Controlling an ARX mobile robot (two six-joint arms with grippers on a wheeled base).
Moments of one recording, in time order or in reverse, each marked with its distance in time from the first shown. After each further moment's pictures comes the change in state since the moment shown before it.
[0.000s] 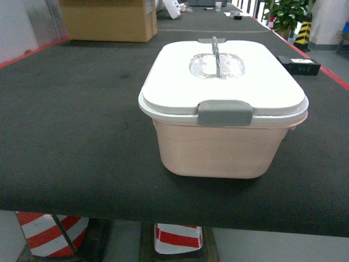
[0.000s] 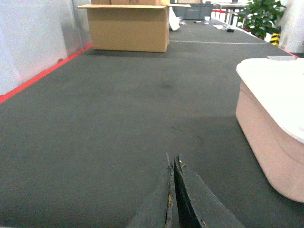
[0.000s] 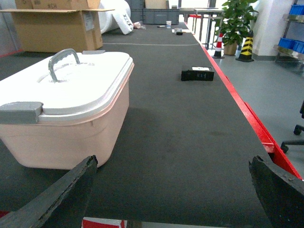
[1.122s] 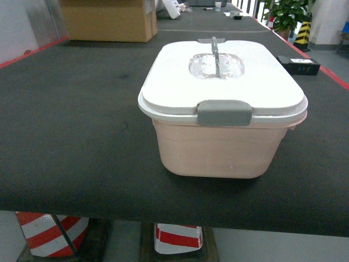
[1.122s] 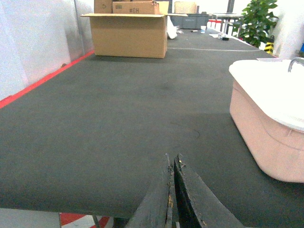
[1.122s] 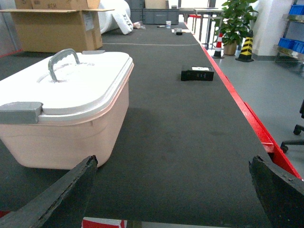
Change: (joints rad) left arm 0.084 -0.616 -0.110 -0.484 0.092 0.000; right arm 0.000 0.000 0.000 0.000 0.000 0.000
